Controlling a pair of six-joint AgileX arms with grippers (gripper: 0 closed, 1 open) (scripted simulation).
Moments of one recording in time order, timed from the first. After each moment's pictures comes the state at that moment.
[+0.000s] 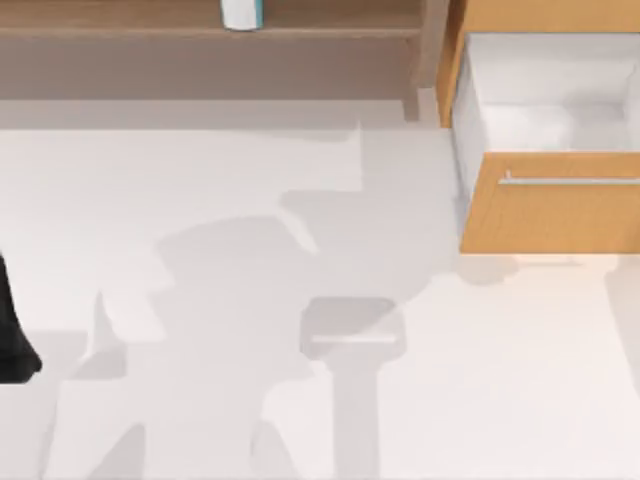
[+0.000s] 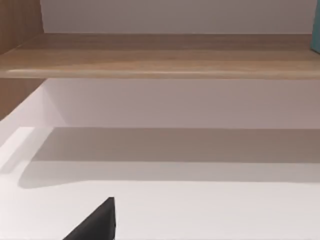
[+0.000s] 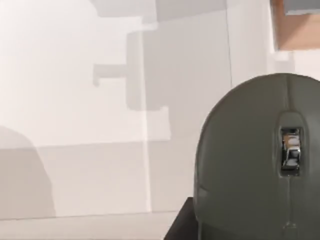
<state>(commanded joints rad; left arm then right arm) 0.00 0.00 0.00 0.00 0.00 0.00 -0.01 1.74 1.59 -0.91 0.01 0.07</state>
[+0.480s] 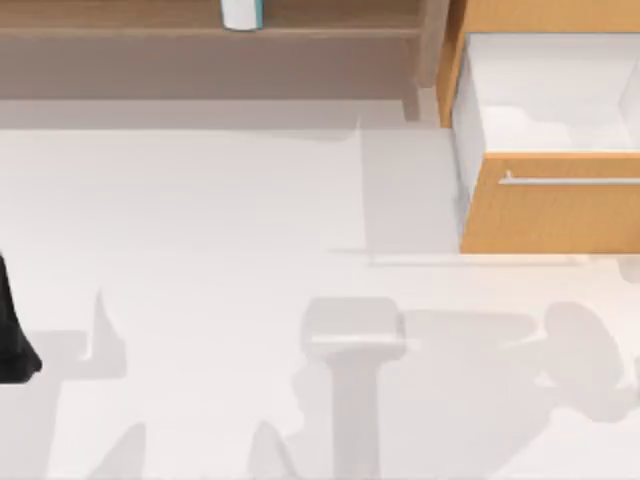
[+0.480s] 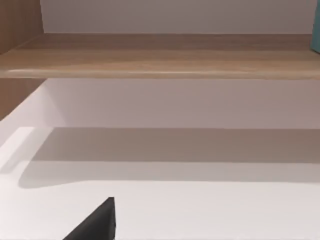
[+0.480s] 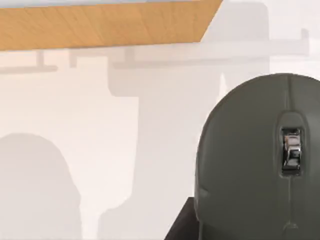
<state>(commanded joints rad) 0.00 0.00 0.00 0.00 0.00 0.00 -0.13 1.35 1.06 -0.86 -0.01 -0.07</state>
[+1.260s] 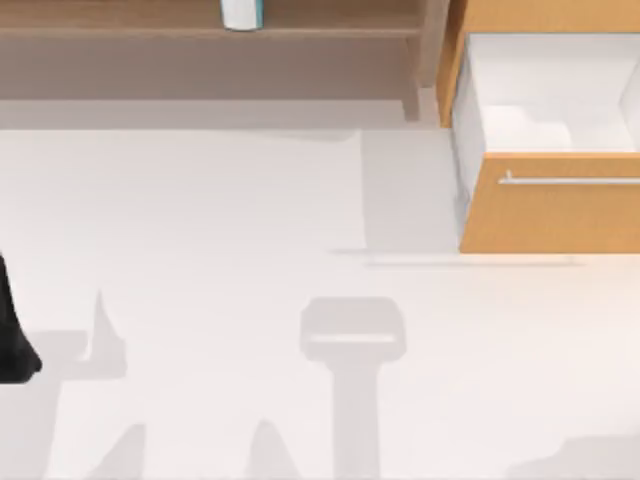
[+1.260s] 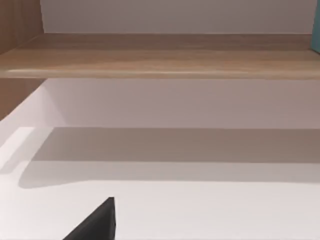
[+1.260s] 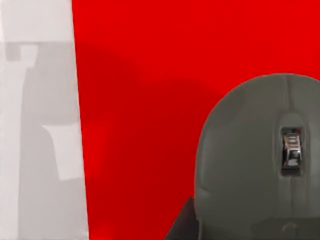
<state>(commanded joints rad) 0.00 0.00 0.00 0.00 0.00 0.00 -0.21 1.09 0.50 -0.87 -0.03 -0.20</state>
